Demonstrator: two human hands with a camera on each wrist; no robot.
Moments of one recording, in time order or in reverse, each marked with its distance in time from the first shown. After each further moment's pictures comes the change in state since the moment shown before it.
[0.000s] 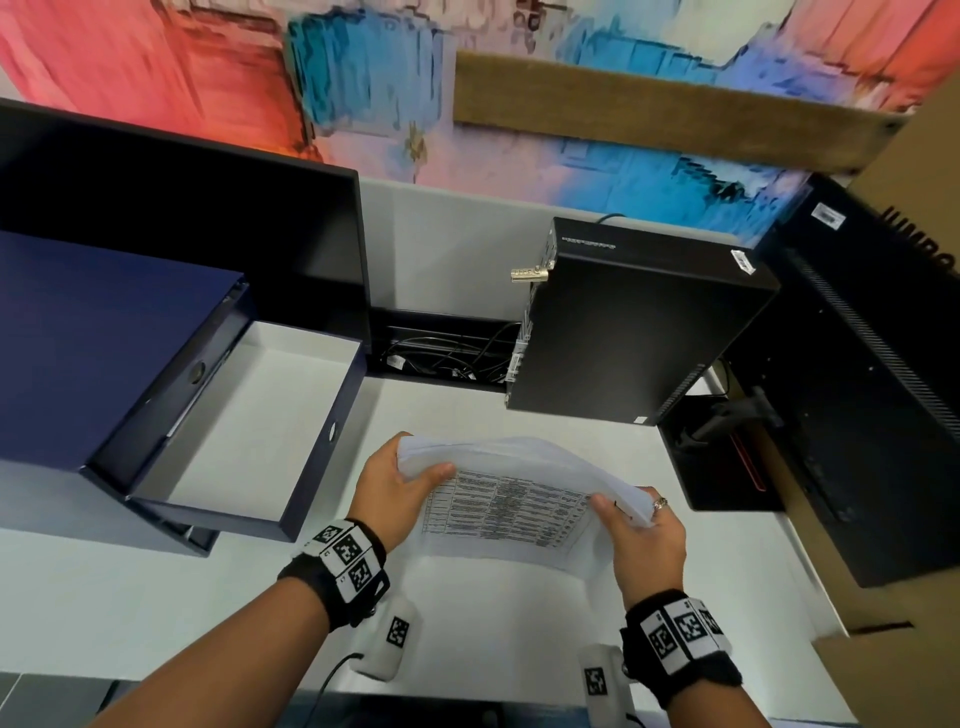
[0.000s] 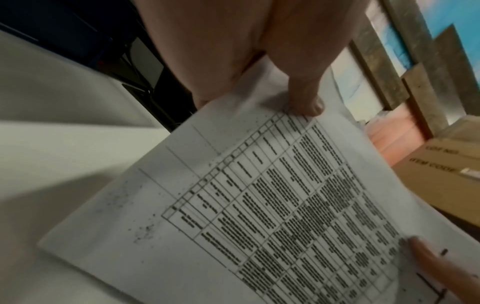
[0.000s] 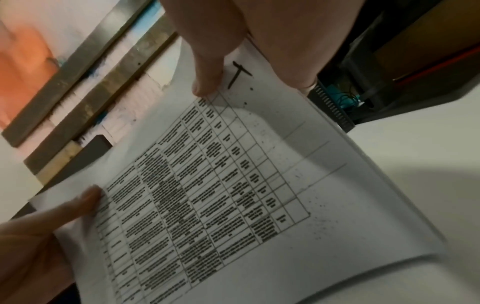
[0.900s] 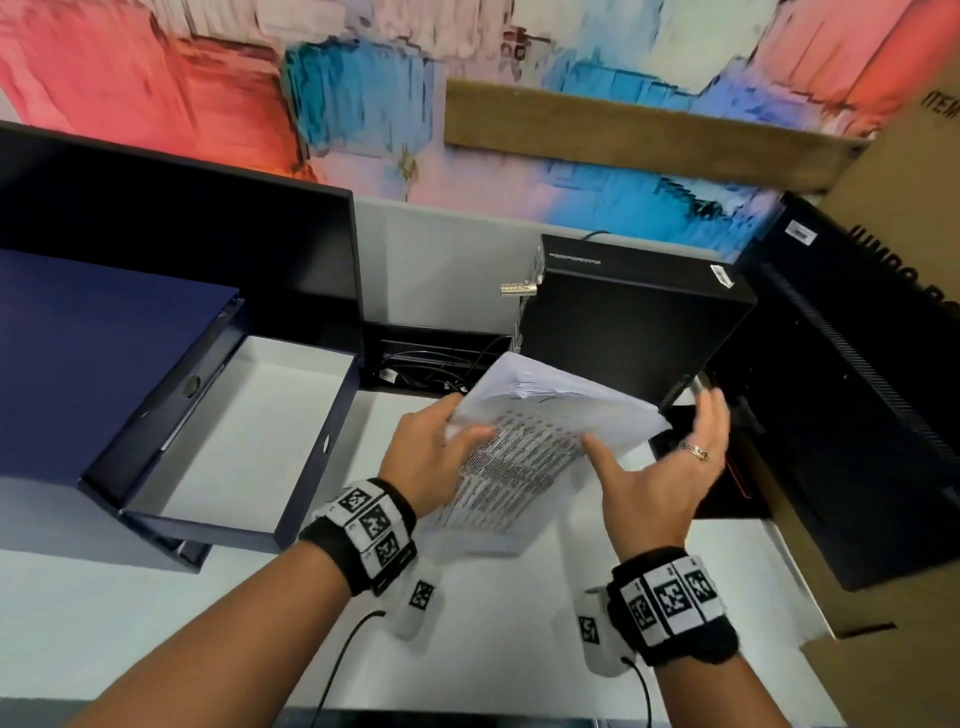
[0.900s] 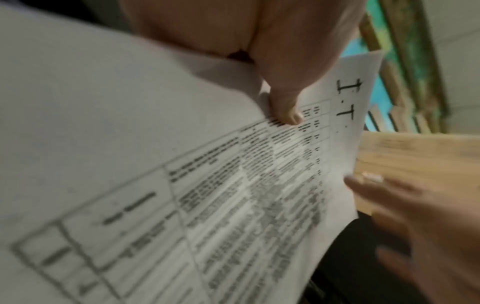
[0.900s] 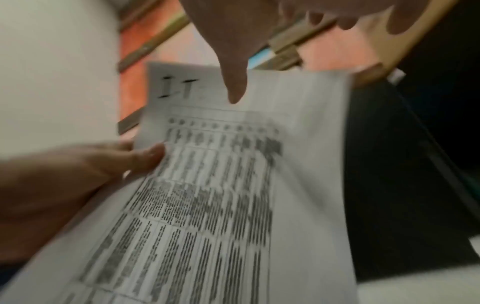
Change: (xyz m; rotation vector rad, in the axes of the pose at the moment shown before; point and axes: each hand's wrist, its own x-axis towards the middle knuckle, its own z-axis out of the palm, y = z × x) left_hand 0.022 0.063 0.030 0.382 -0.103 0.316; right_hand 0.003 -0.090 0.028 -0.437 0.281 -0.578
